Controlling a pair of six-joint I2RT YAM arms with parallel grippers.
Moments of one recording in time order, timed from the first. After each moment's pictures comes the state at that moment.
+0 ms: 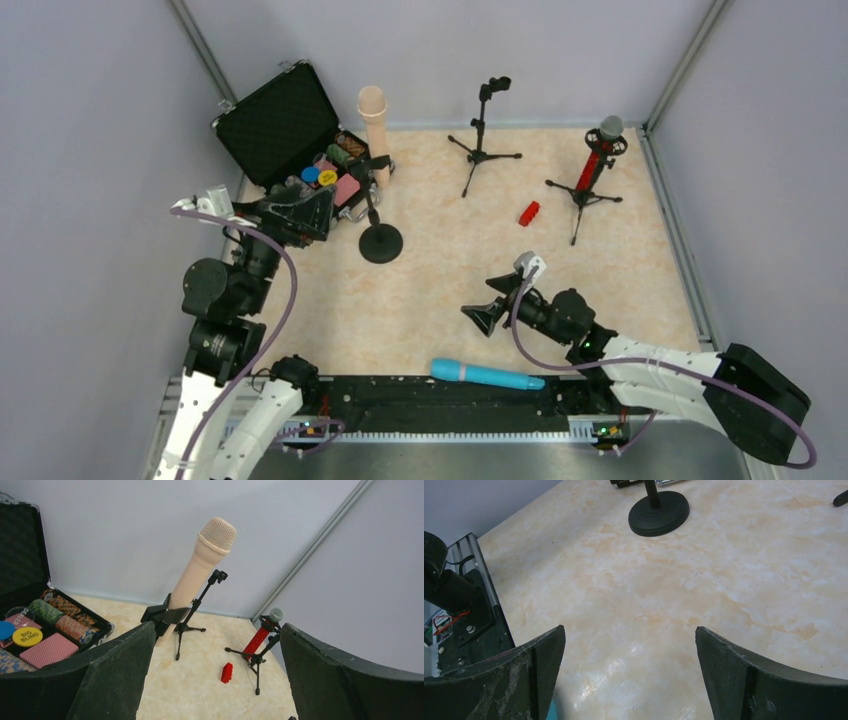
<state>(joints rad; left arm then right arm) -0.30 0.53 0.90 -0.06 0.01 -0.56 0.86 0.90 0.07 0.77 -0.09 0.27</state>
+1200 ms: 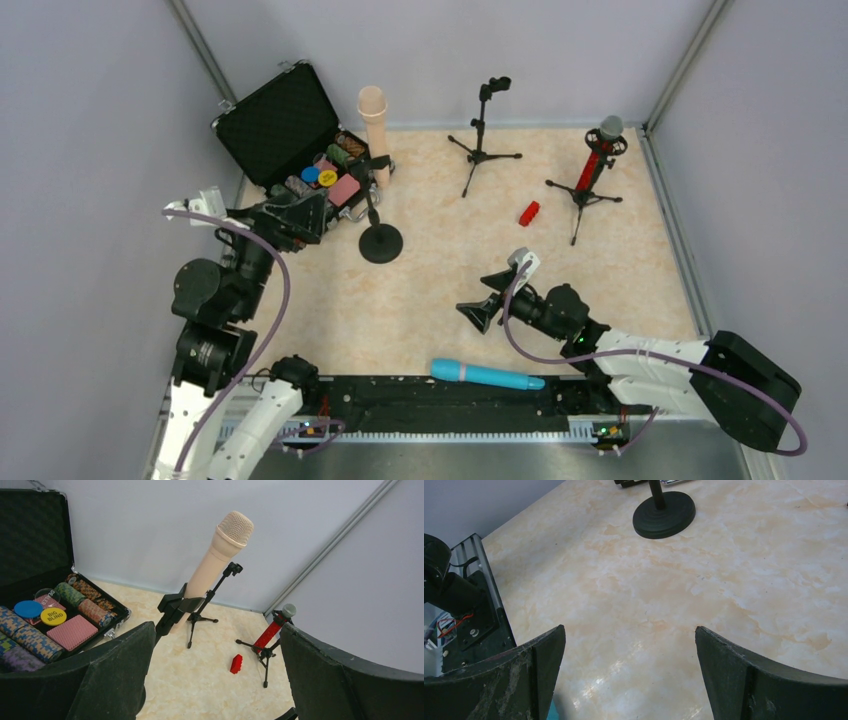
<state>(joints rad) -0.30 0.53 0.98 -0.24 -0.04 -0.55 0.86 1.01 0.11 0.82 -0.11 0.29</state>
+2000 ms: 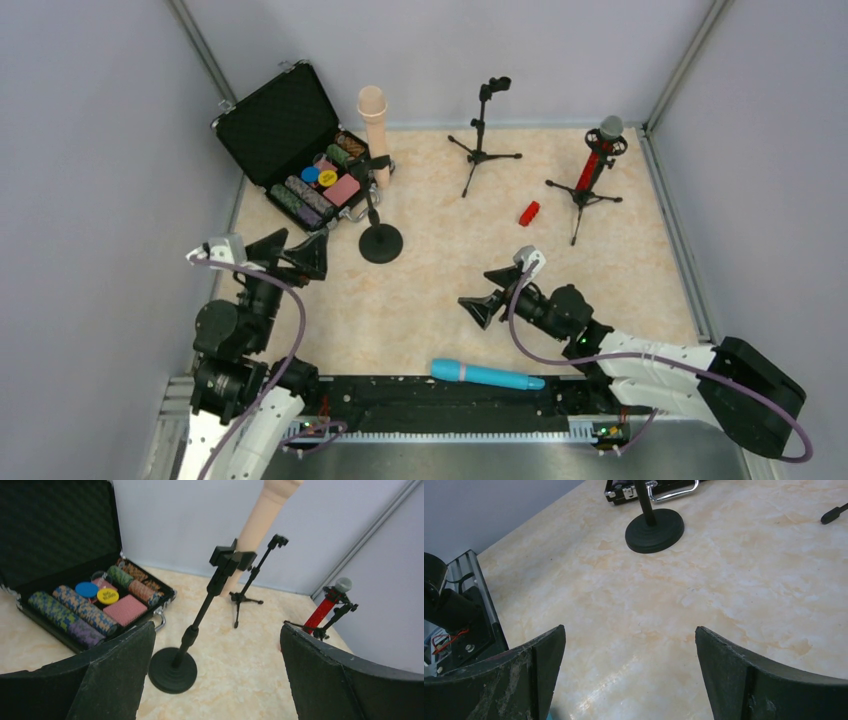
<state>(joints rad) -0.30 0.29 0.70 -0.26 -0.11 -0.41 0.86 0.98 0.11 0.83 -0.07 0.29</state>
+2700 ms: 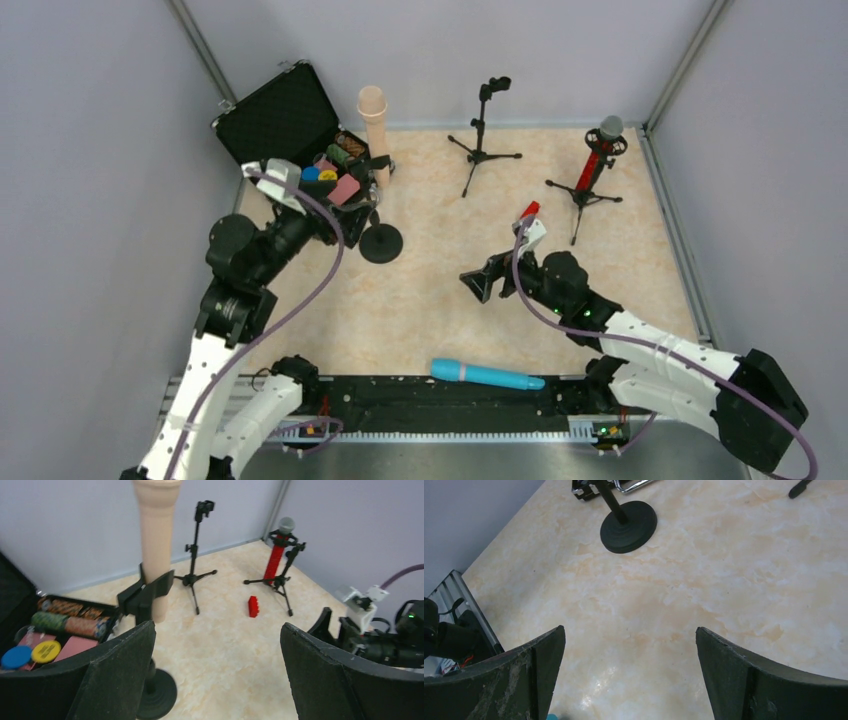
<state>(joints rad) -0.30 0.65 0.94 -0.19 0.28 -0.20 0.78 0.93 0.39 0.35 -0.05 0.36</state>
